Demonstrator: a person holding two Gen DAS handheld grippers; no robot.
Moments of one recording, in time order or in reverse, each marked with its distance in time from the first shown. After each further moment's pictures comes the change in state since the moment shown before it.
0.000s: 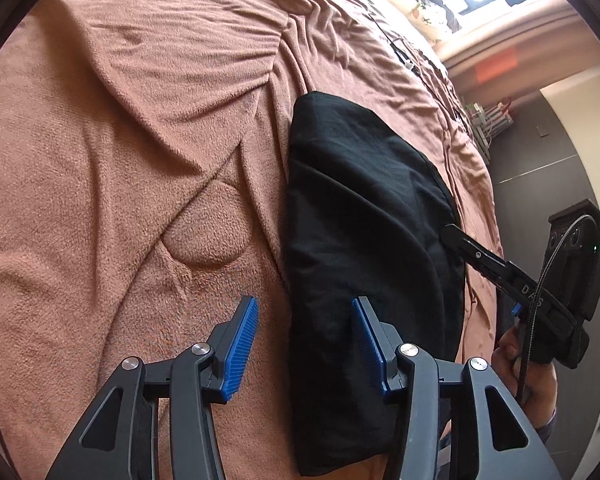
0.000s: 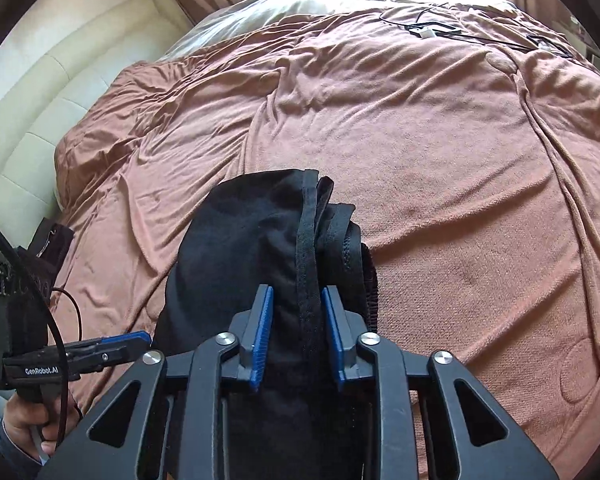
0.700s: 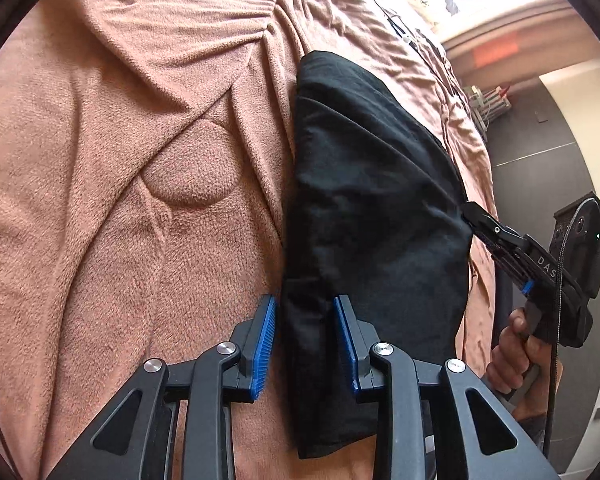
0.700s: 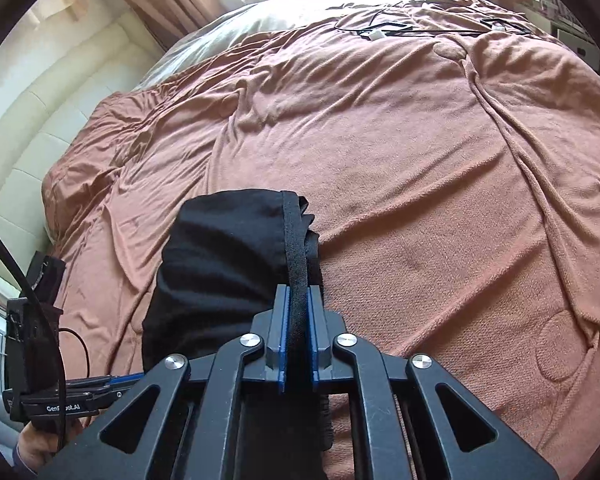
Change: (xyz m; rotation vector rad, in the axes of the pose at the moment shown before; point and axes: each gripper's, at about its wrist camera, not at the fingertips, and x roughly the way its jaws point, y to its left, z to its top) left arm 0.005 0.006 -0.031 -0.005 0.064 -0.023; right arm -0.029 -0.026 -0.025 0.105 -0.067 -0.007
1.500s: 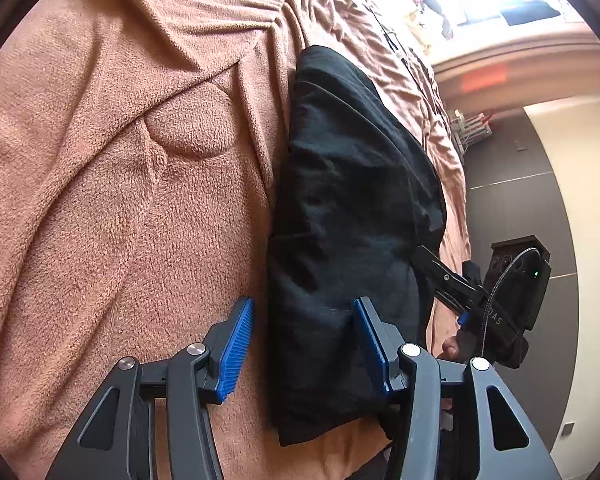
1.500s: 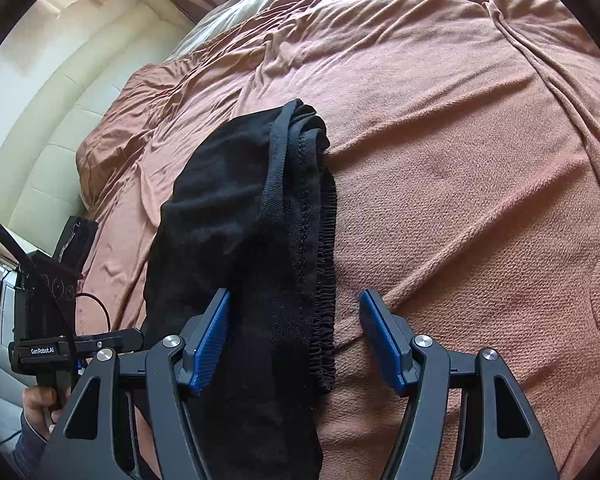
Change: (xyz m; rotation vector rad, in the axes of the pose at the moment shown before) left arm -0.008 0.011 -0.029 -0.090 -0.046 -0.142; right arm 0.022 -0.048 -0.029 0.001 0.099 0.164
